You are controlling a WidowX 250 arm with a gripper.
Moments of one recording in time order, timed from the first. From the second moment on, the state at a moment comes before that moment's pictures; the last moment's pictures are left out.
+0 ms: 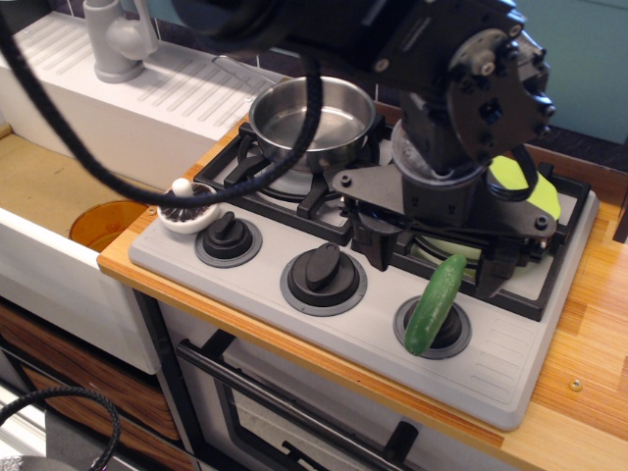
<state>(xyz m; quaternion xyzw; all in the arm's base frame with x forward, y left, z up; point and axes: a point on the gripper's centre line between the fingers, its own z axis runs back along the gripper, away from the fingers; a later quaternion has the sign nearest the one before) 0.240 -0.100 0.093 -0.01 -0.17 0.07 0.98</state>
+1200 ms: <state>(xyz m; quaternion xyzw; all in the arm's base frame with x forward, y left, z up) 0.250 -0.094 0.058 -0.03 -0.19 0.06 0.98</state>
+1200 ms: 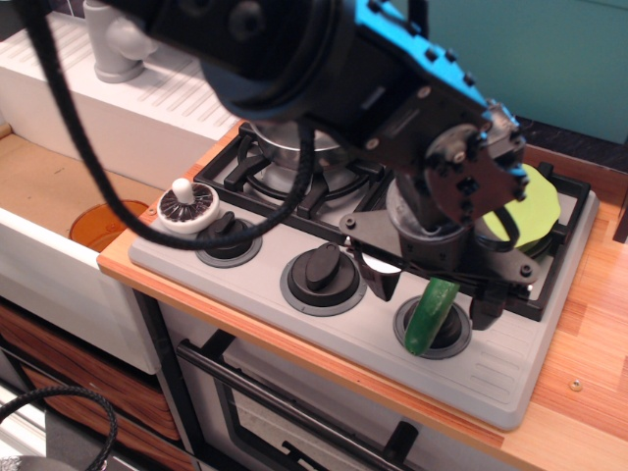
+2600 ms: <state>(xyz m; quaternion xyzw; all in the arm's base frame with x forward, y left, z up) 0.248 -0.095 0.067 0.00 -0.16 0.07 0.98</state>
